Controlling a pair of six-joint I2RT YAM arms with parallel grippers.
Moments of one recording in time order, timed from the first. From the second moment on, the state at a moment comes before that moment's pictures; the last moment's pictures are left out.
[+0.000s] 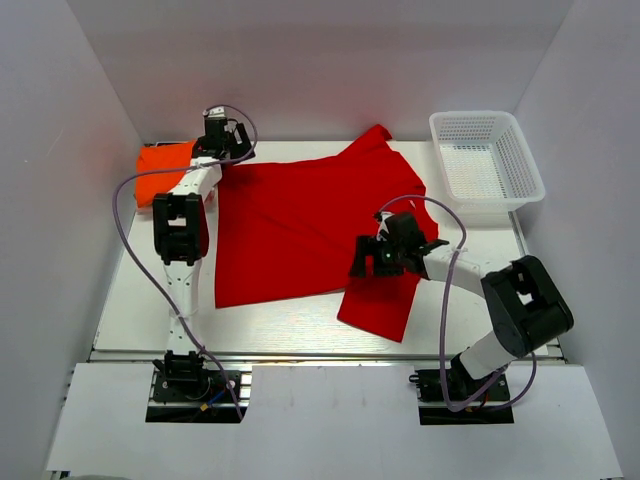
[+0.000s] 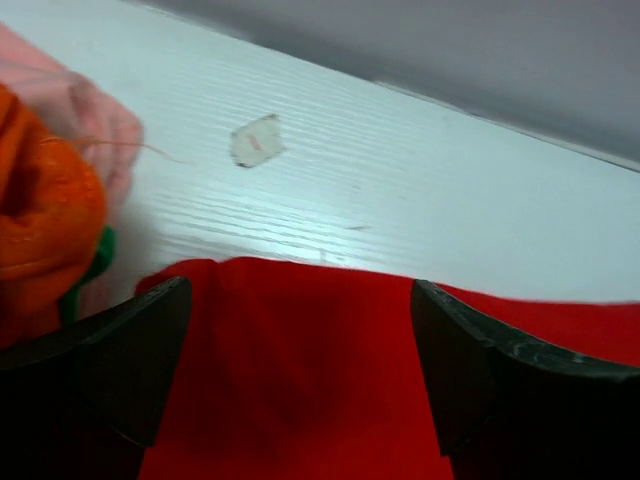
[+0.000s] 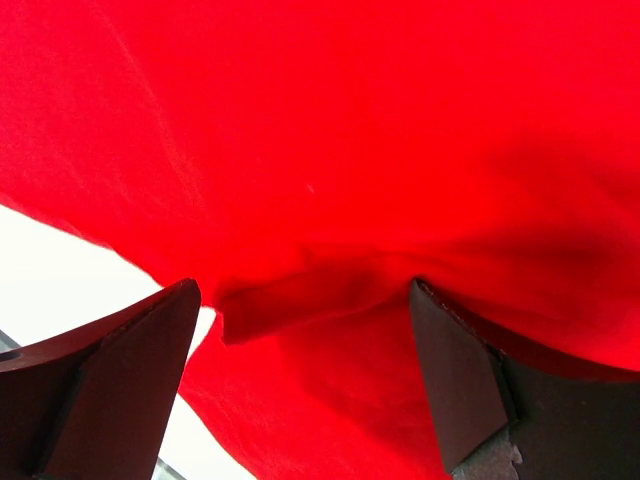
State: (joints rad) left arm -0.06 2.46 2.08 -0.19 -0.10 -0.31; right arm 0.52 1.55 0.75 -0.09 -0.28 0.41
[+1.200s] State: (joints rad) left arm -0.08 0.84 0.46 -0.56 -0.07 -0.71; right arm 0.52 0.78 0.39 -0.49 -0.18 0.57
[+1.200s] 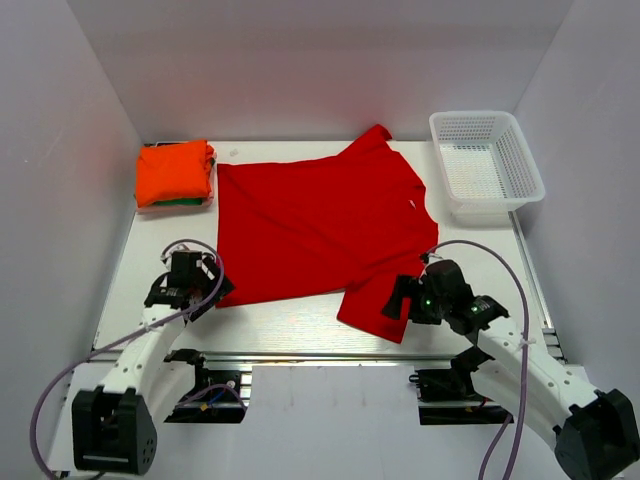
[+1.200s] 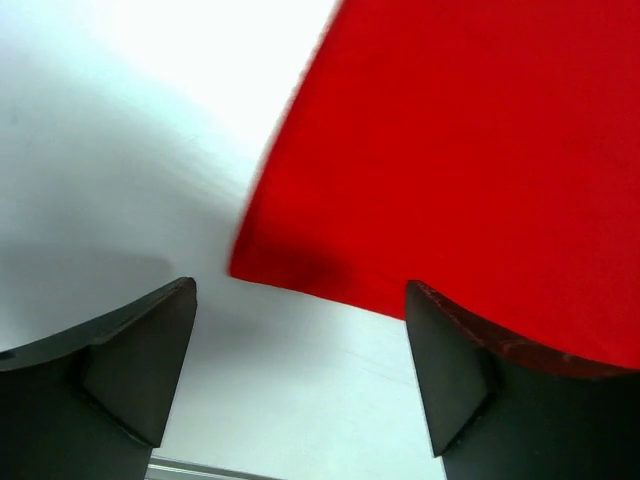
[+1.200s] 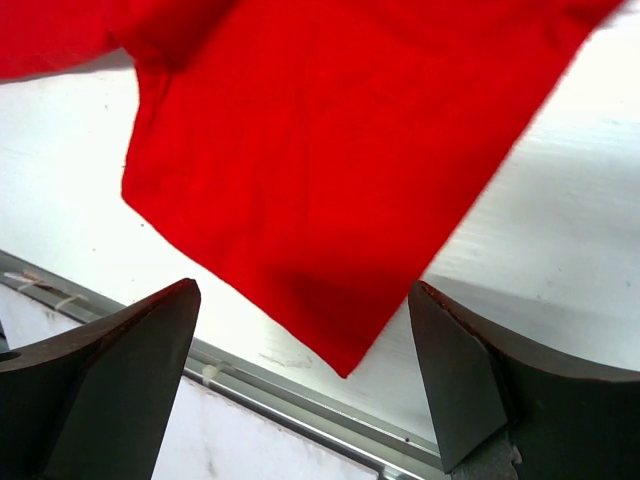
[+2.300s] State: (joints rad) left arm -0.08 0.87 0.32 -0.43 -0.02 -0.73; right arm 0.52 0.88 0.30 -0.39 -0.27 0.67
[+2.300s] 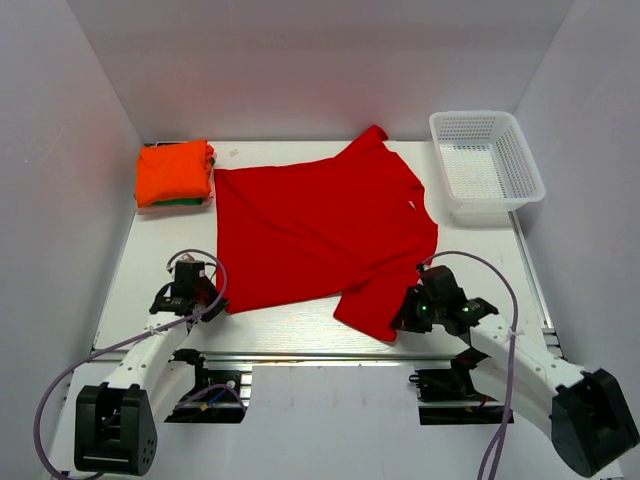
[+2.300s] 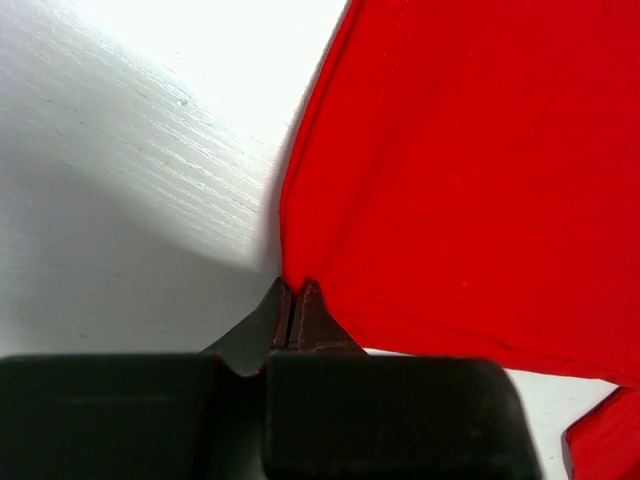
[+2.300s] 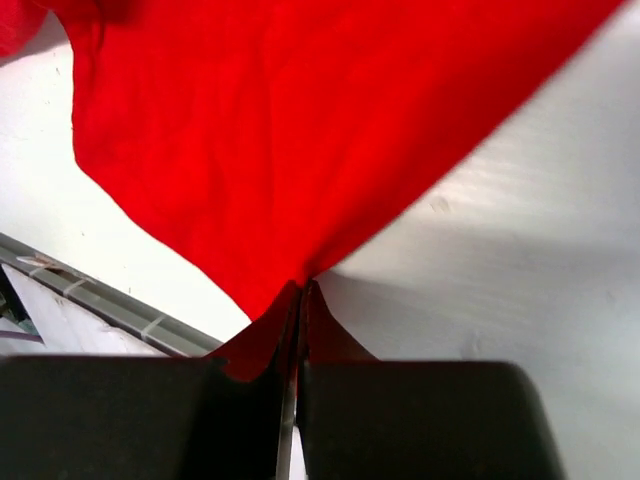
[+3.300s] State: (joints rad) left arm -0.08 0.91 0.44 -0.50 -0.01 -0.72; right arm 0.52 0.65 0.57 -0.71 -0.05 0.76
